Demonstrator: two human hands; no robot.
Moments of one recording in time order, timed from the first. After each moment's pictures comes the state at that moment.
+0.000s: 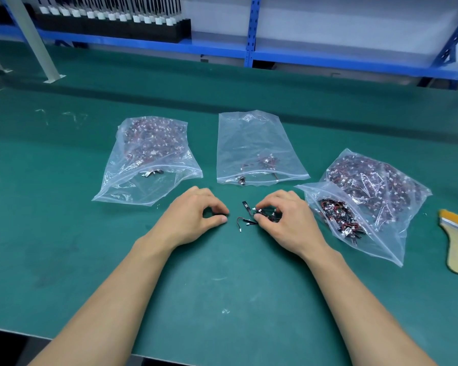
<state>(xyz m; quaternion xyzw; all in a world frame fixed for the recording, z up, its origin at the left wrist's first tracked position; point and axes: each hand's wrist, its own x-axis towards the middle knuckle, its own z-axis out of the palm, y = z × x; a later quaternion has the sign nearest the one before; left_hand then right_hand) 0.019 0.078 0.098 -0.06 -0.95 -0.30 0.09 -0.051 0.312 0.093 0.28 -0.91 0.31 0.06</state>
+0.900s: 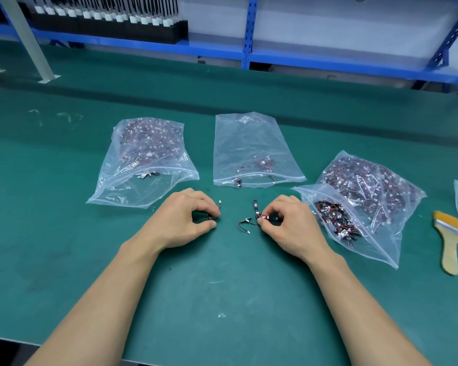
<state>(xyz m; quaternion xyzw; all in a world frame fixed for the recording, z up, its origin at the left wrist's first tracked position) 0.027 0.069 0.105 -0.09 -0.94 -0.32 0.11 -0.050 0.320 0.096 0.26 -0.92 0.30 0.04</state>
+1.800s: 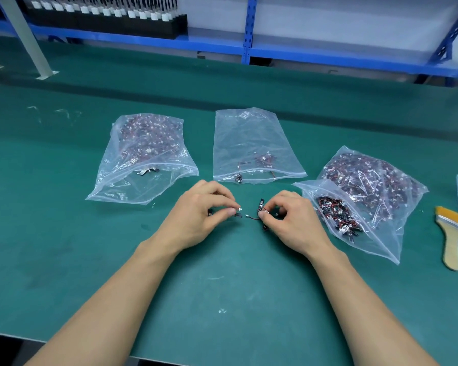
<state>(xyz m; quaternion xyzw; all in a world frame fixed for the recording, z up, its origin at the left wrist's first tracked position) 0.021 0.097 0.102 -0.14 -0.91 -0.34 0.20 -0.052 0.320 0.096 0.26 -0.90 0.35 0.04</state>
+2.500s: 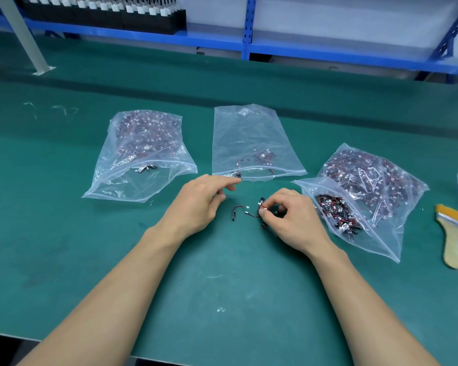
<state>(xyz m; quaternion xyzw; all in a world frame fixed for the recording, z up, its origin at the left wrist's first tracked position) -0.001 0.096 0.099 -0.10 -0.93 -0.31 0.17 -0.052 0.322 0.096 0.26 -0.89 0.37 0.04</state>
